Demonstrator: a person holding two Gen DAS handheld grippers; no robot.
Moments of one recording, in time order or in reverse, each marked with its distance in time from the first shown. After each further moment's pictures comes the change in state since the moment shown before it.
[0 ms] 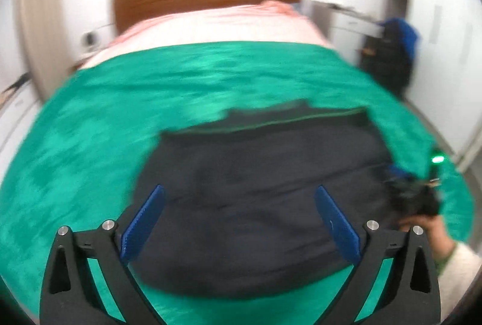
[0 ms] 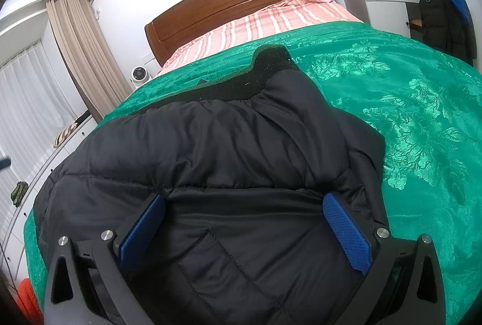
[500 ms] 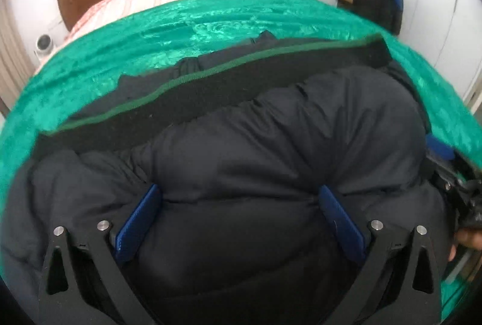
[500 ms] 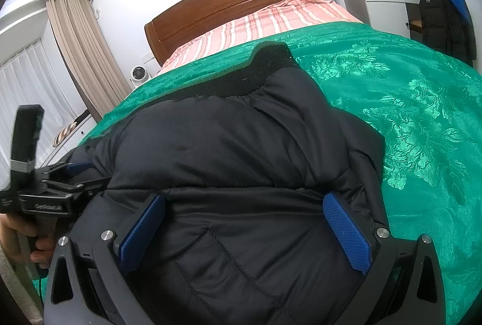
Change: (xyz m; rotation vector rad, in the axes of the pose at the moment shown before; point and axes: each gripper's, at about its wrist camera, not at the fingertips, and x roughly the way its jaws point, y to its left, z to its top) left arm 0.174 -0.072 -0.006 0.151 0.193 0.009; right arm 0.000 0.001 -0.001 -0.002 0.001 -0.004
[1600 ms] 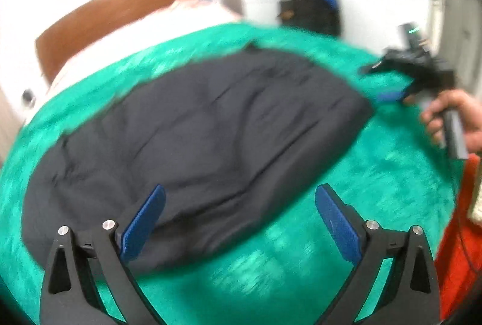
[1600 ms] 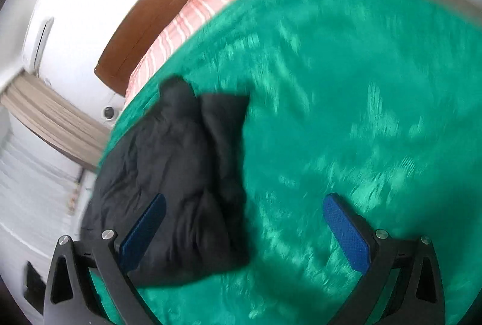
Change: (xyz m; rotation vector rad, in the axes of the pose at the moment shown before) left arm -0.127 -0.075 -0.108 0.237 -0.244 -0.143; right arm -0.105 -0.102 -0.026 0.474 0.126 0.006
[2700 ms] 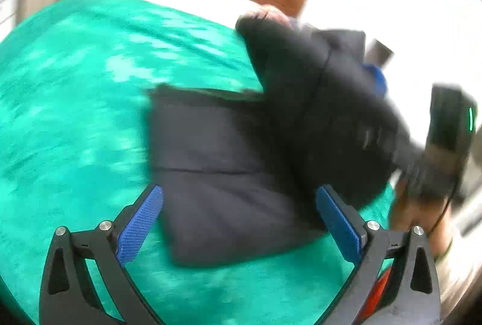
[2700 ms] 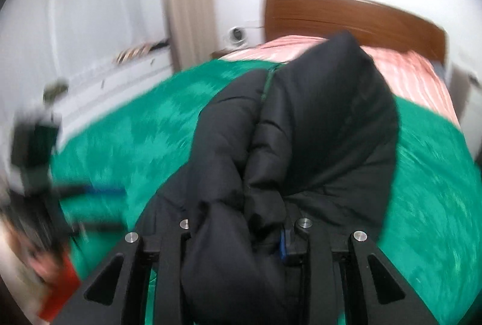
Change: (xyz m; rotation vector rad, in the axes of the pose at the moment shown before) left arm -0.091 0.294 -0.055 -0.735 -0.012 -0.112; right arm 0.092 0.450 -0.192 -1.041 0.022 0.095
